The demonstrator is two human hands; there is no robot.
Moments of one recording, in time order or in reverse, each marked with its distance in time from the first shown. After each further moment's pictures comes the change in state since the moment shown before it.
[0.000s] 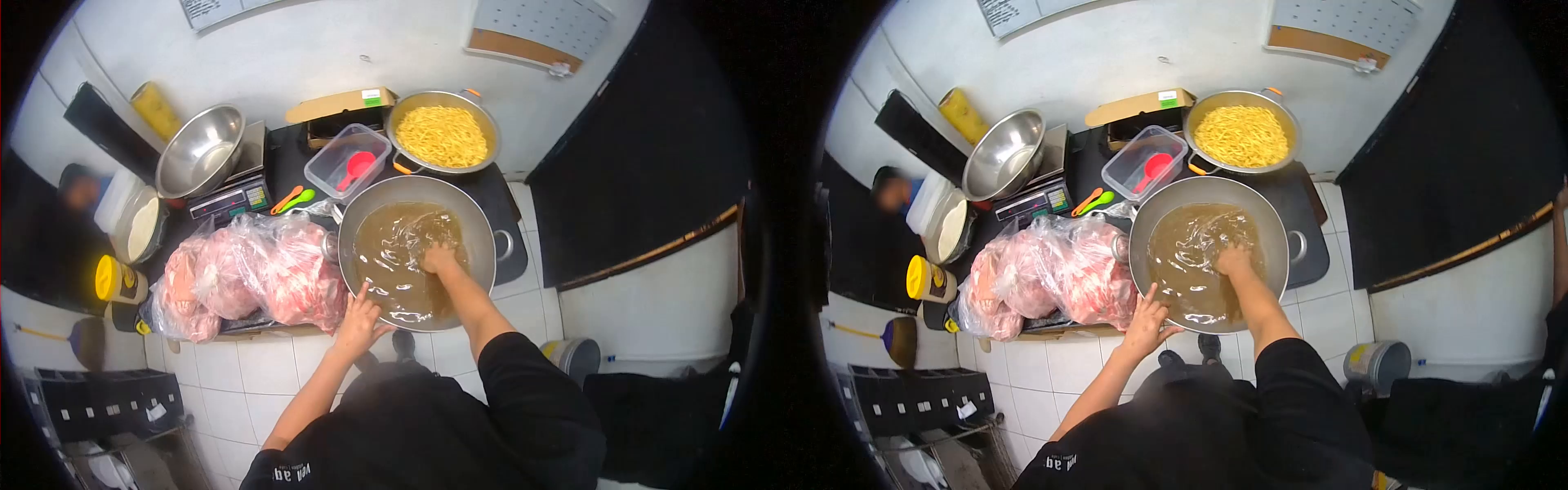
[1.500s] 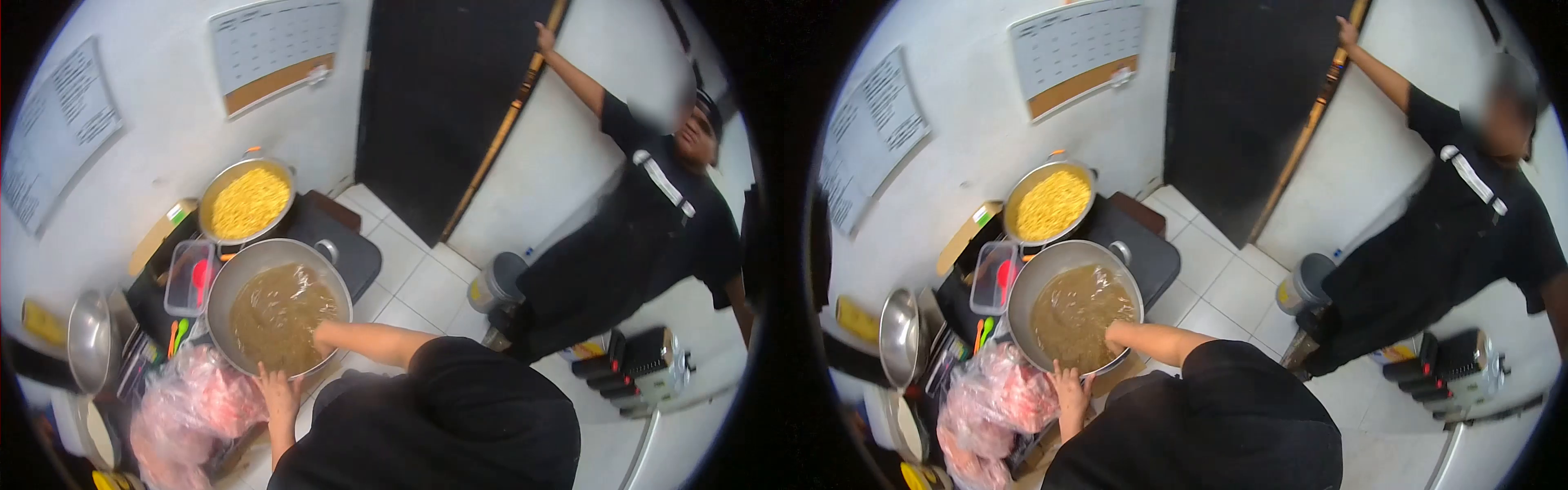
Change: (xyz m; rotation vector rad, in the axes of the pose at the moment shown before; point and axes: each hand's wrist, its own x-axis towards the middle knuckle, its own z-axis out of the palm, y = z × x) left_hand 0.012 0.018 0.006 0.161 -0.172 0.011; right_hand -0.041 -0.007 0.063 -0.227 -0.711 -0.317
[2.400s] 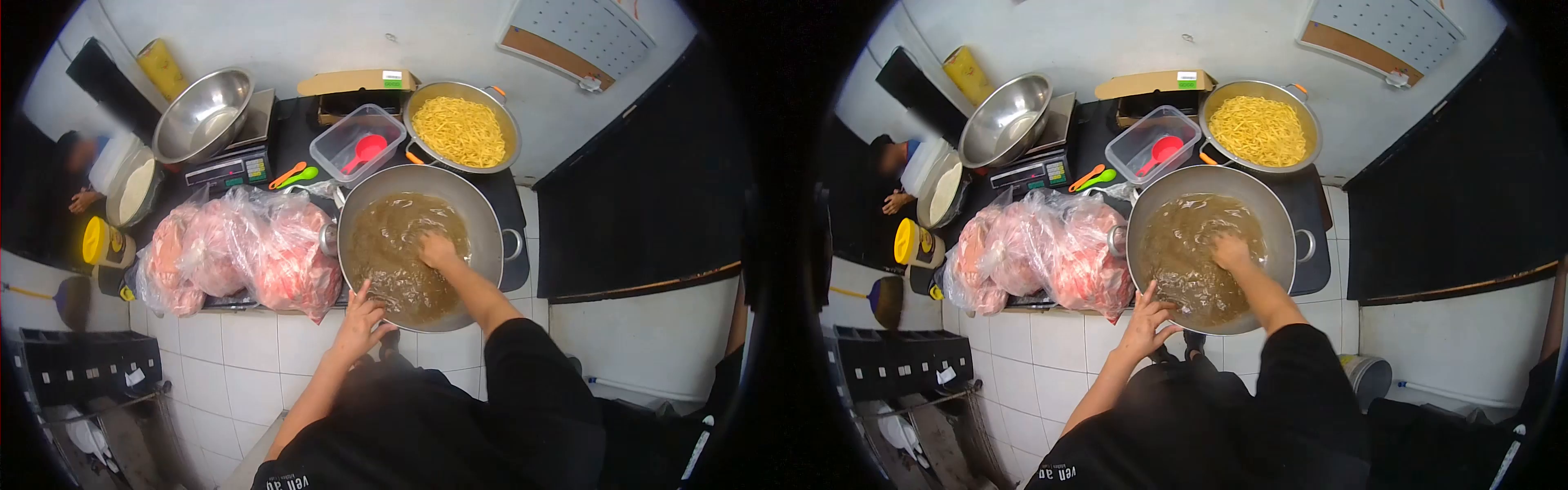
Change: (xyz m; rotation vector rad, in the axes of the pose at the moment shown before) left_hand -0.007 0.003 0.003 -0.378 0.247 -0.103; right_hand -0.003 0.041 -0.082 0.127 0.895 0.079
